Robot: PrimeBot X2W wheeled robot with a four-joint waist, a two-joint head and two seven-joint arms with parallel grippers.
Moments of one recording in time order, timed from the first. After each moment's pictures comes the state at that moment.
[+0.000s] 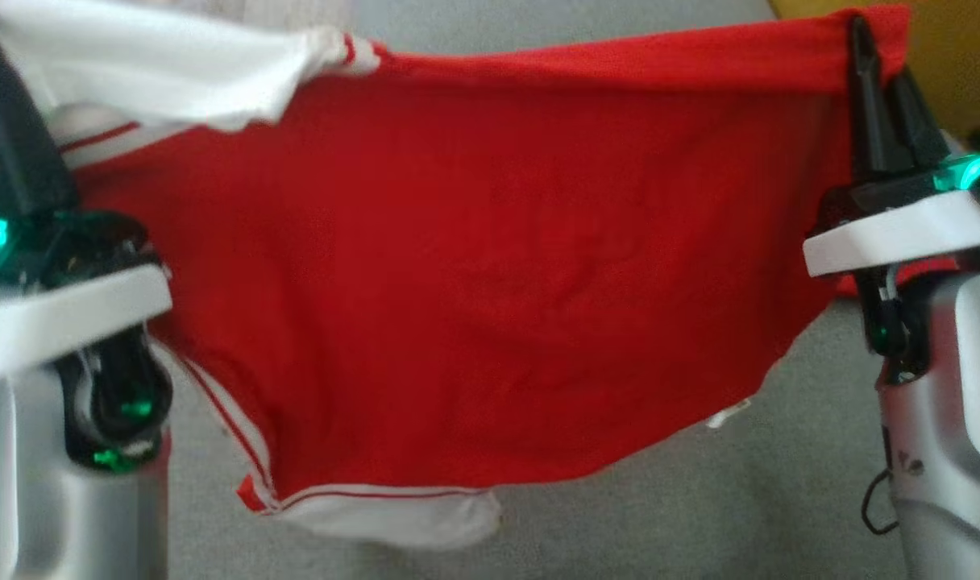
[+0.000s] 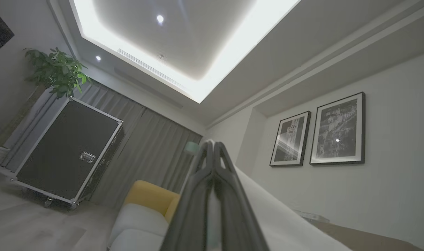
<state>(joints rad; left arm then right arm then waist) -0.37 0.14 -0.03 -0.34 -0.68 0.01 -0.11 -0.46 -0.13 0.05 0.06 0.13 0.13 -0.04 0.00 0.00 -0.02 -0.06</state>
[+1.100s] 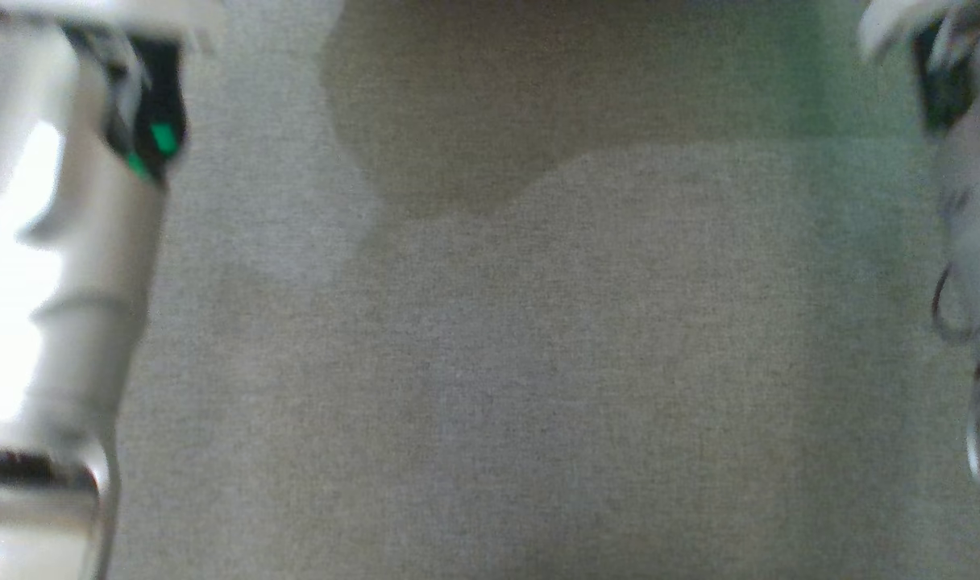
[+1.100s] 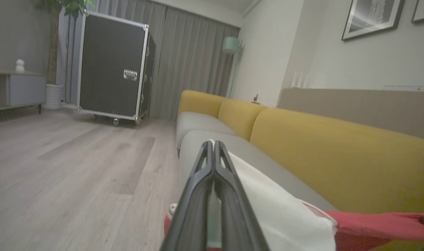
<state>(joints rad) -1.12 0.25 -0.38 0.65 -0.68 -0.12 -0.25 -1.19 -0.21 0.08 1.04 -0.05 0.13 -0.26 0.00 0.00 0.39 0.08</state>
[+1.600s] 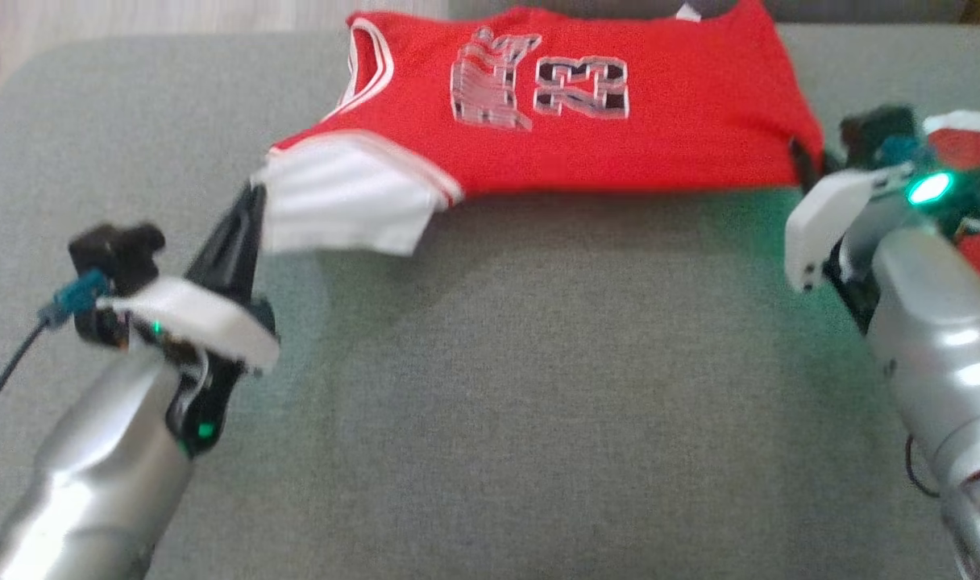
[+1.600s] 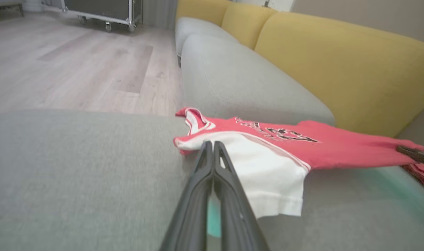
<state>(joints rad) -0.66 0.39 -0.68 0.61 -0.90 -0.13 -0.18 -0.96 -0.22 0.35 1.28 0.10 0.13 -0.13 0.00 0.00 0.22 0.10</state>
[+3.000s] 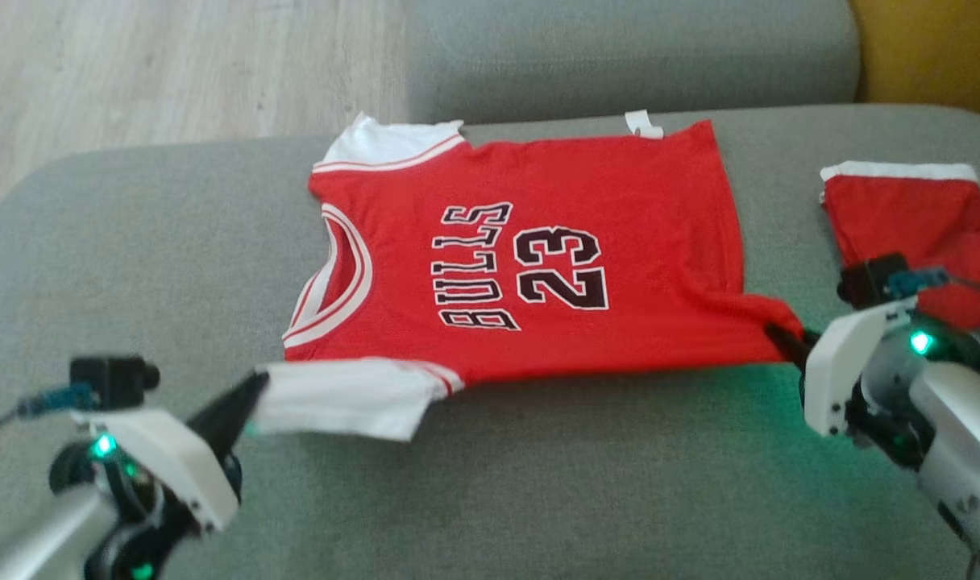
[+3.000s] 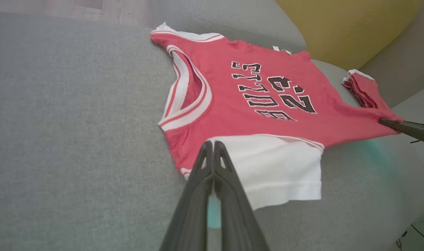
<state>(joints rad) -0.31 0.72 -0.79 0.13 -1.18 -0.02 0.17 -0.56 -0.53 0.82 0.70 0.86 0.13 0.26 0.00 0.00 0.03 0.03</state>
